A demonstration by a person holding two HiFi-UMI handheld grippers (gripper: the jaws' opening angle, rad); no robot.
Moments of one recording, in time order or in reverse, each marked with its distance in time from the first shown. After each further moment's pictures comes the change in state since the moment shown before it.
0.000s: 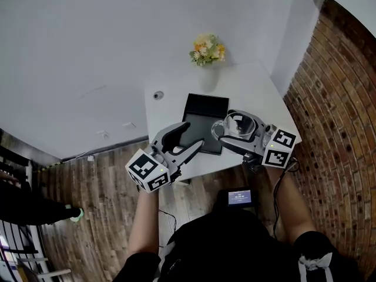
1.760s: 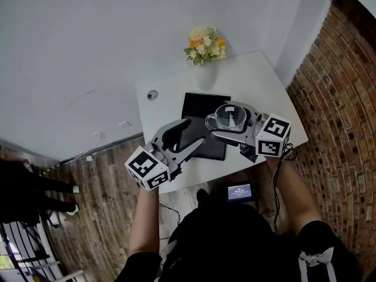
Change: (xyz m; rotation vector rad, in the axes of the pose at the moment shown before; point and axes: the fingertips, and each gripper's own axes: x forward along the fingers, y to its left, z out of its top) left arm 0.041 0.071 -0.023 -0.071 0.053 -0.065; right arm 0.055 -0.090 -0.024 -0.015 0.133 -0.028
